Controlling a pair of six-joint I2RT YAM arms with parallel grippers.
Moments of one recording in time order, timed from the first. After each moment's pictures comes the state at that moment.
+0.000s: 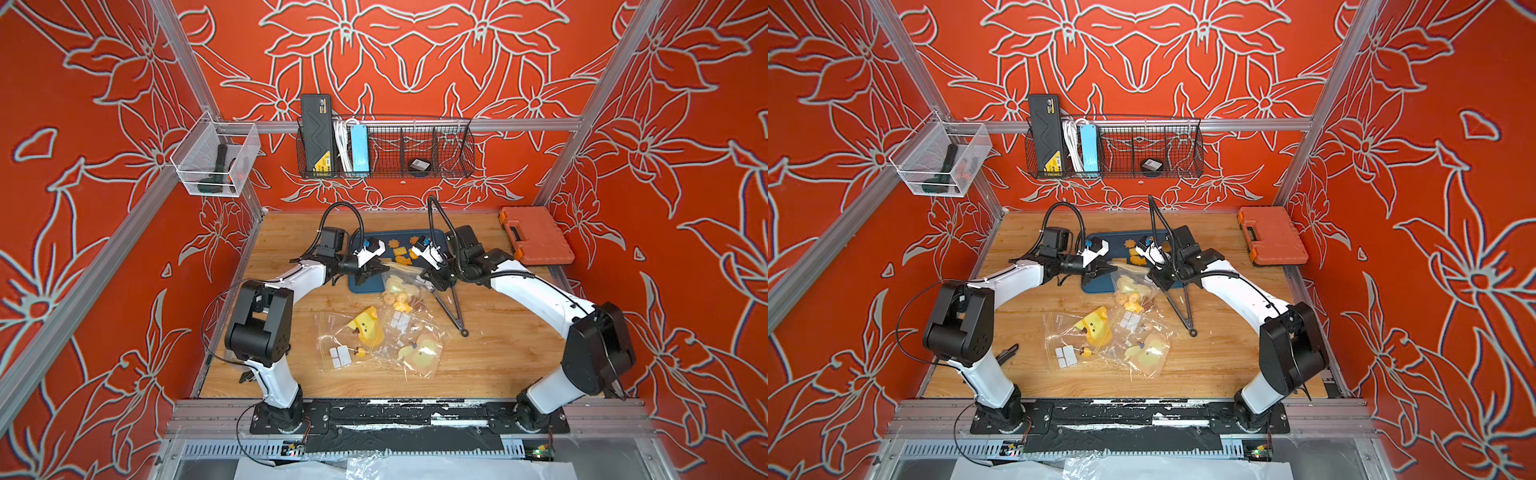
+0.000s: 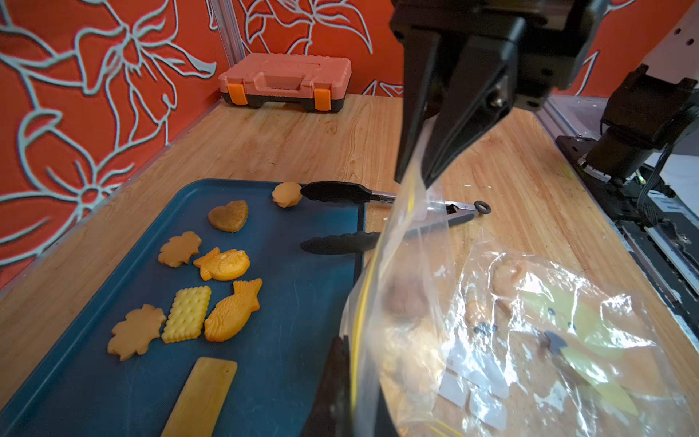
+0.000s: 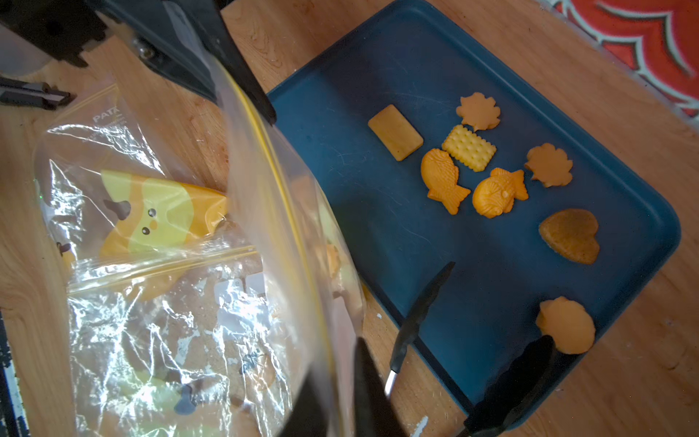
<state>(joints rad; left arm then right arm) -0.19 1.75 1.11 -0.10 1.05 0.70 0.53 1.57 1.23 -0.55 -0.35 -0.35</state>
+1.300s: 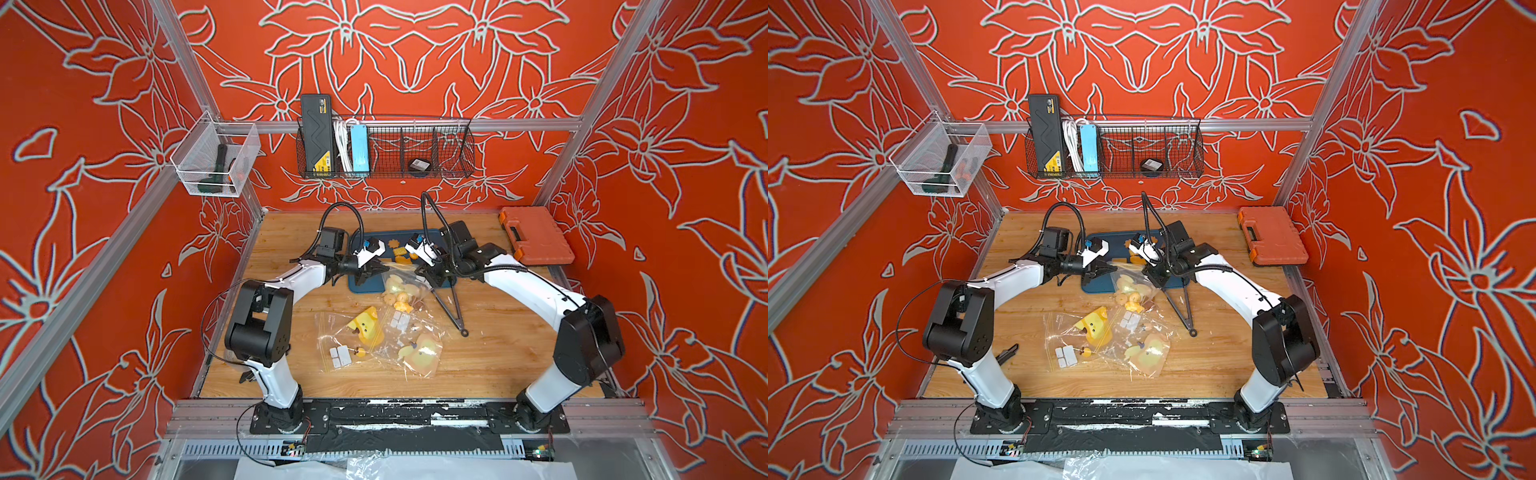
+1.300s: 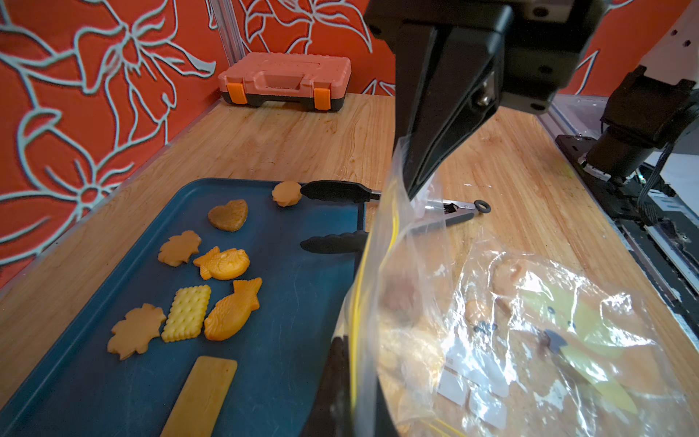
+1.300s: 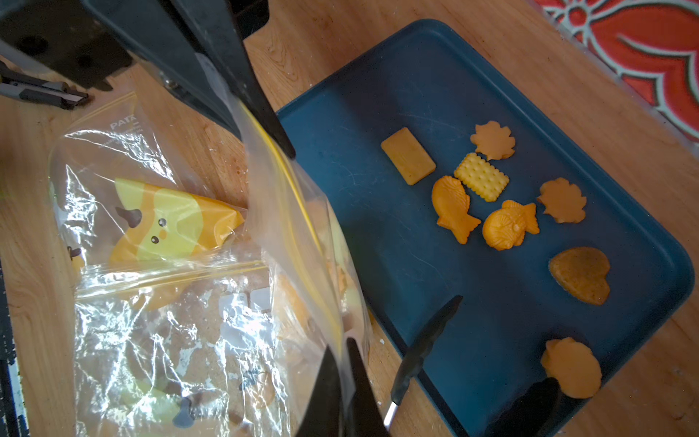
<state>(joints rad) -0.19 1.75 1.11 -0.11 1.05 0.71 0.55 1.64 1.32 -0.57 -0.38 -0.39</state>
